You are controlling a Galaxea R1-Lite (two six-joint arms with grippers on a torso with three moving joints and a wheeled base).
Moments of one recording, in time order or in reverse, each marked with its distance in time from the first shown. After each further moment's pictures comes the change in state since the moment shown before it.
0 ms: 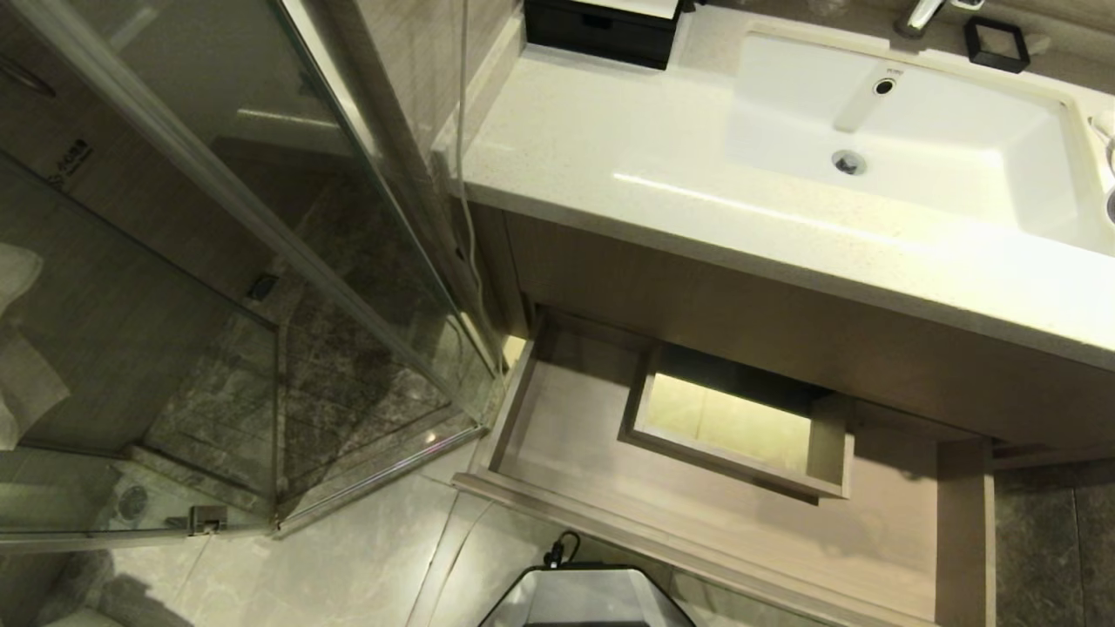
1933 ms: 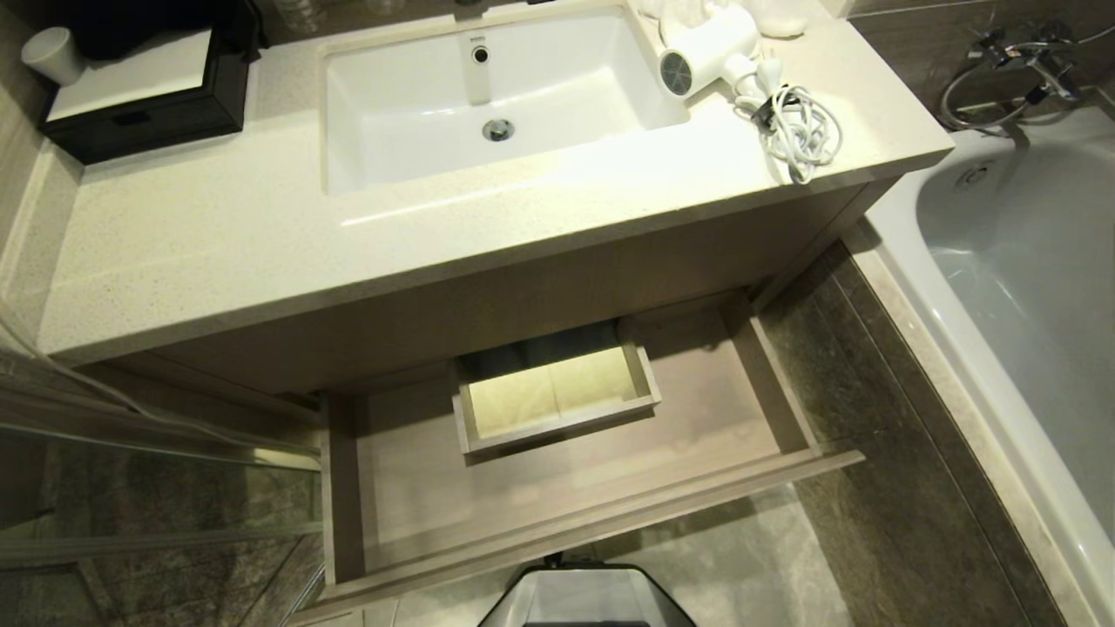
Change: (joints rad) left arm 0.000 0.000 0.000 -0.001 0.000 0.000; right arm 0.000 0.000 0.000 0.053 -0.002 0.019
